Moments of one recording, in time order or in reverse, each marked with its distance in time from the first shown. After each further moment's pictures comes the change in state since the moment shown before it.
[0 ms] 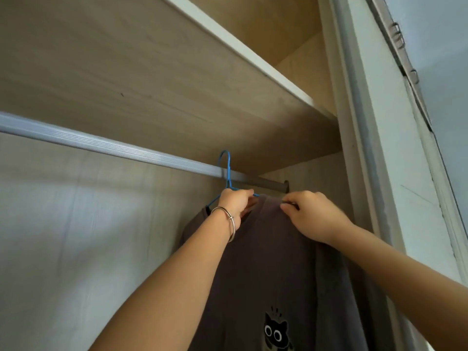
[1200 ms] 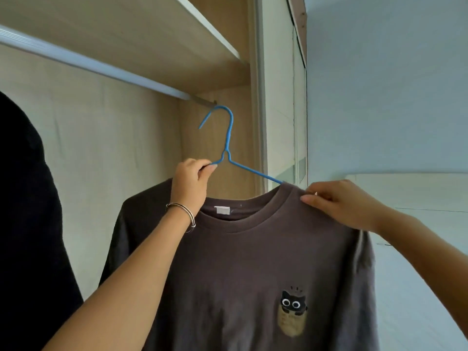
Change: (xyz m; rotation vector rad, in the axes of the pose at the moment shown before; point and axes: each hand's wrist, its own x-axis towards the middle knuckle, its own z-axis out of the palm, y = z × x) left_hand -0.355 0.020 -0.159 0.640 -0.130 0.648; right_hand -0.395 -0.160 -0.163 -0.200 -0.224 0.311
